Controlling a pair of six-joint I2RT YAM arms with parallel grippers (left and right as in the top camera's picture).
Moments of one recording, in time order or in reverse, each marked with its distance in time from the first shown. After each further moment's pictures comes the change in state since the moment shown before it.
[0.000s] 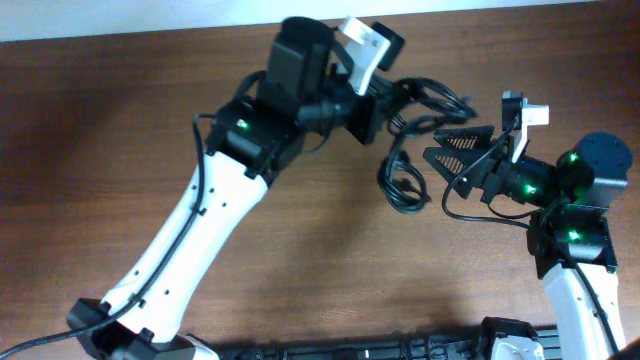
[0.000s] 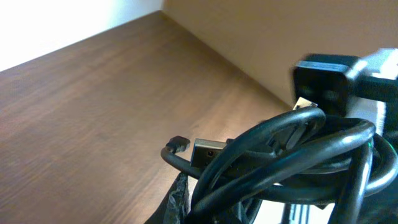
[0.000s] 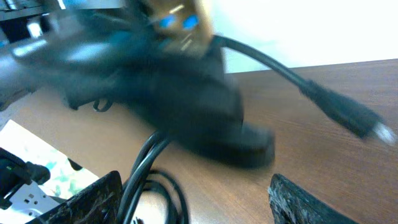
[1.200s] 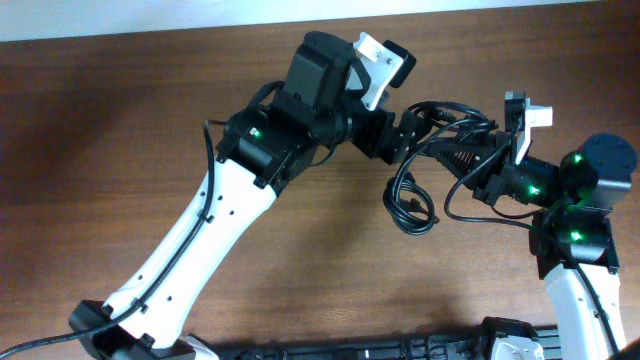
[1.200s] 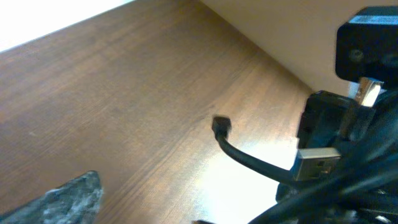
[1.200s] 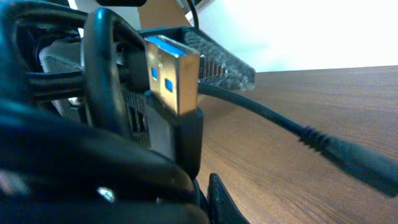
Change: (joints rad) left arm -0.051 -0.005 0.000 -0.101 -0.129 0.021; right arm -0.010 -0.003 0.001 0.021 -0.036 -0.002
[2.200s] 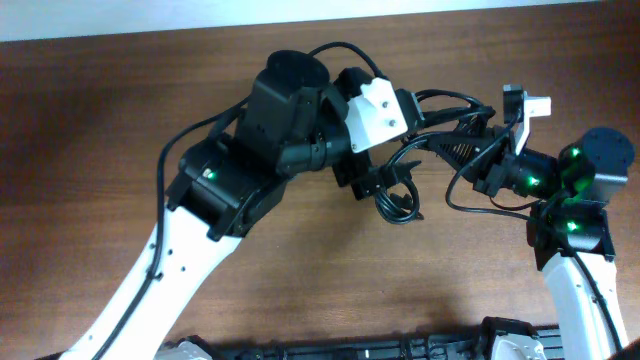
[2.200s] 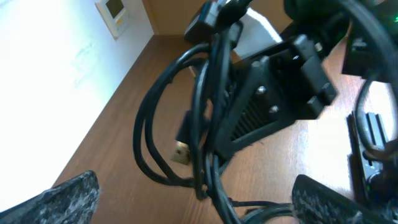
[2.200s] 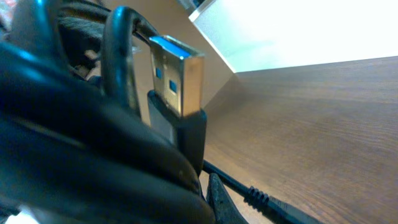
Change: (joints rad) left arm -0.026 -0.166 0.000 -0.078 0.013 0.561; right arm 0.000 0.057 0.000 0.112 -0.031 0.122
